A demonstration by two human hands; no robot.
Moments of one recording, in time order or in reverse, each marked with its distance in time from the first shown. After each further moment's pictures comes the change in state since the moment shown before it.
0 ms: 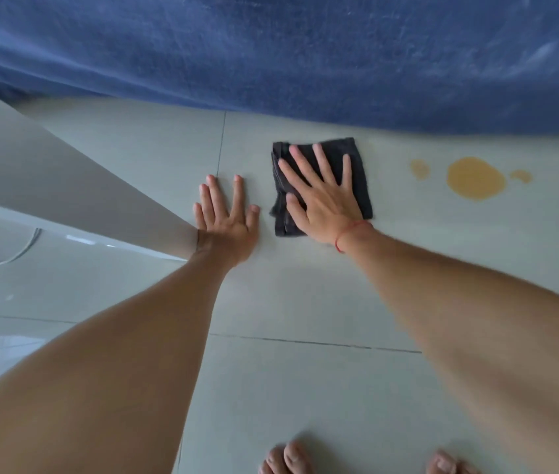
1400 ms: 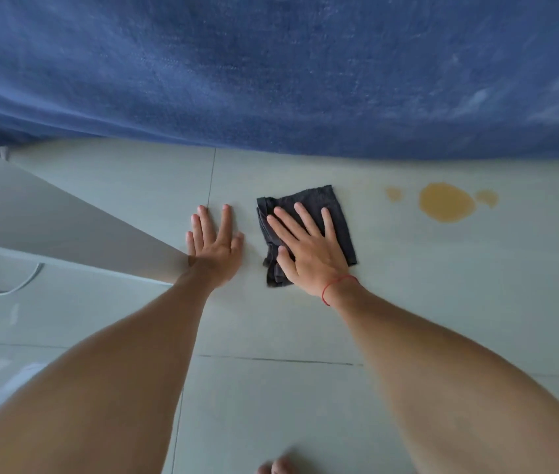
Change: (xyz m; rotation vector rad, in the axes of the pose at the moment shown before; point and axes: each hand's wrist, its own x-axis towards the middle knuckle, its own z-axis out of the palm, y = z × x) left_hand -0.007 0.002 -0.018 -0.077 -0.112 -0.040; right_hand -0.047 -0.007 0.006 0.099 -0.002 -0.023
